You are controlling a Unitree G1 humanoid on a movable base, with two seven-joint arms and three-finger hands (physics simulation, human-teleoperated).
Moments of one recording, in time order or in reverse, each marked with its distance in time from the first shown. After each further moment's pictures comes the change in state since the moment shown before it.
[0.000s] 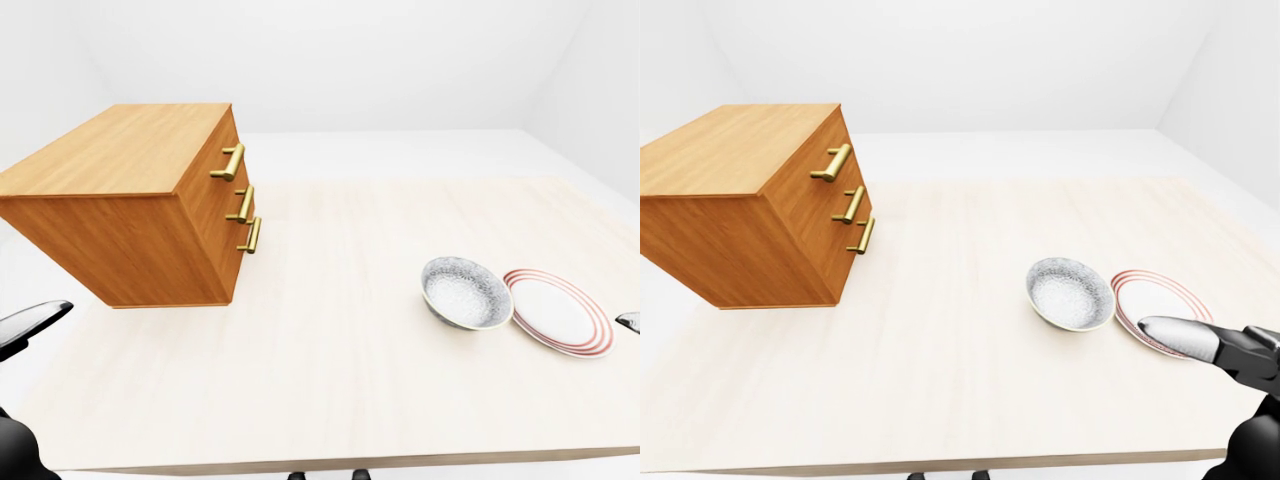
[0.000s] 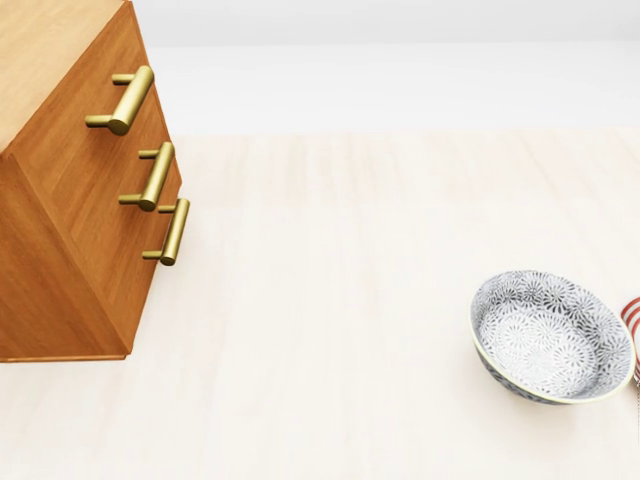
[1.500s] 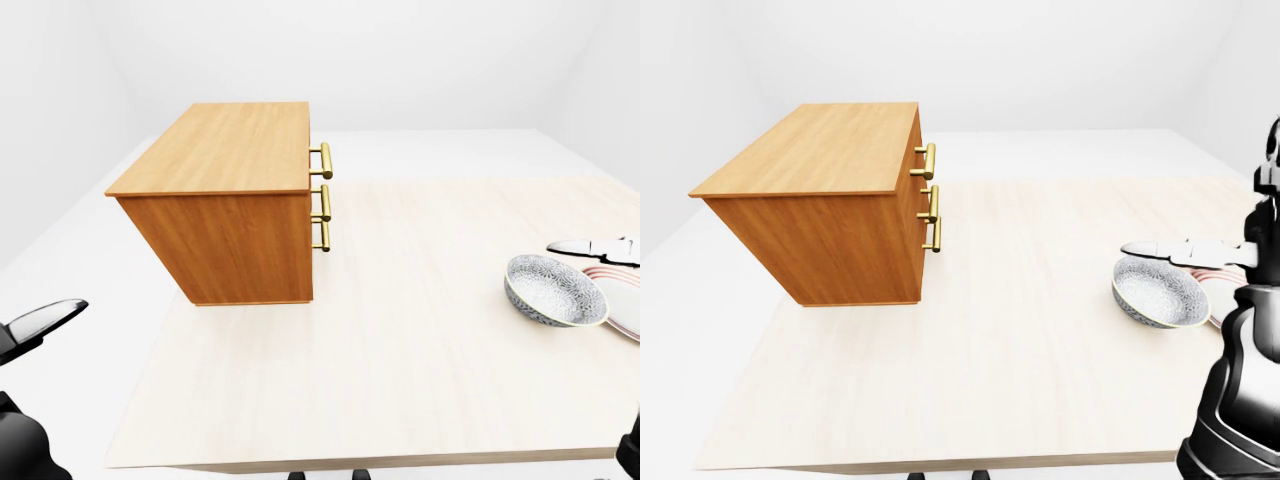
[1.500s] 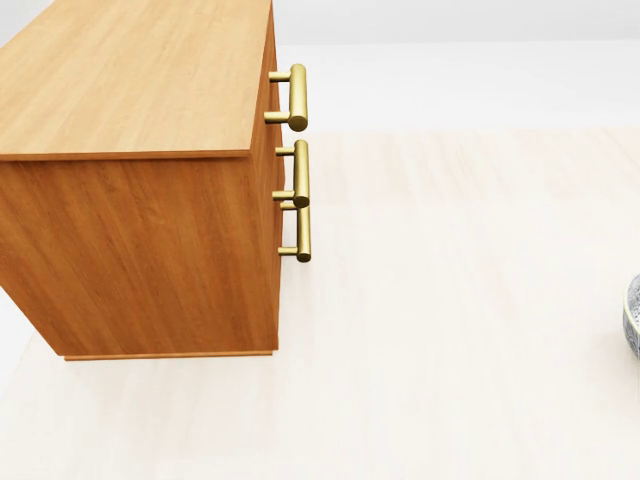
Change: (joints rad) left arm -0.004 -0.012 -0.033 -0.009 0.028 0.000 -0.007; right arm -0.220 -0.303 0.138 0.569 -0.462 0.000 0.128
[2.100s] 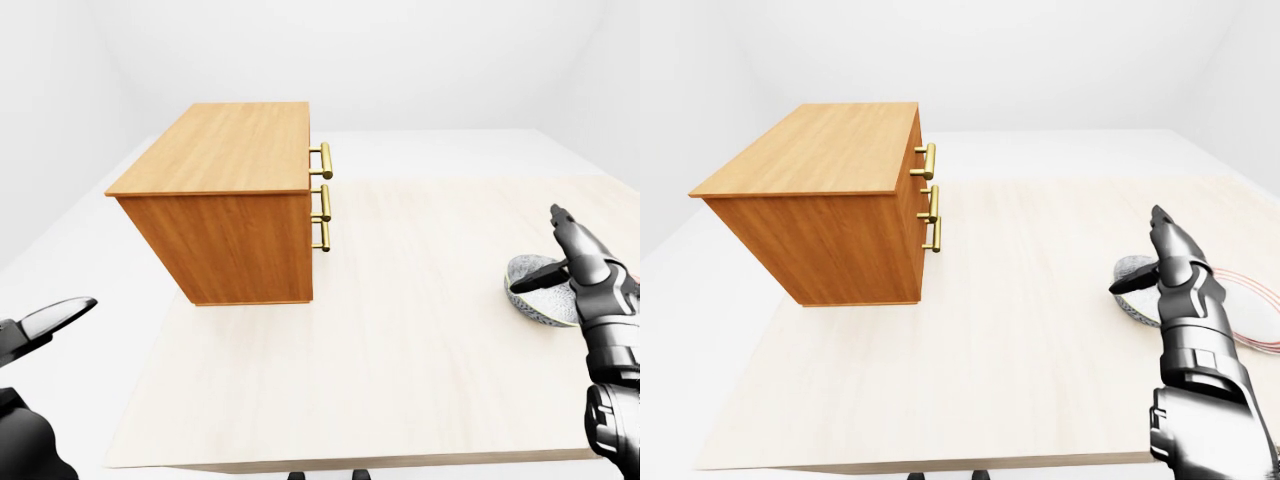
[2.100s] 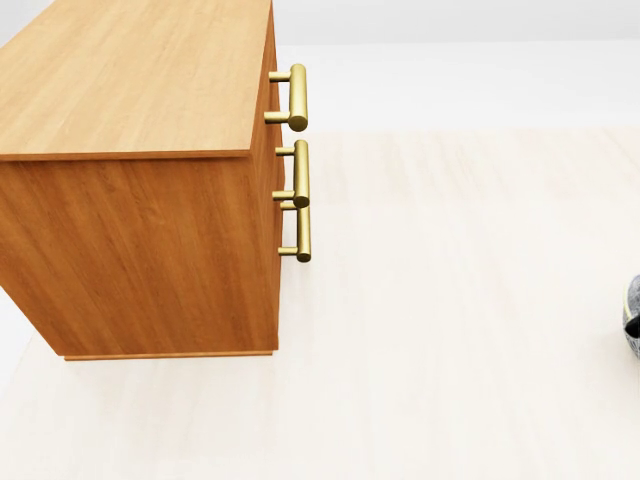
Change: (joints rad) left arm -0.004 -0.005 -0.018 0.006 0.020 0.000 -0.006; right arm -0.449 -0.206 0.427 1.272 -0.617 0.000 -0.017
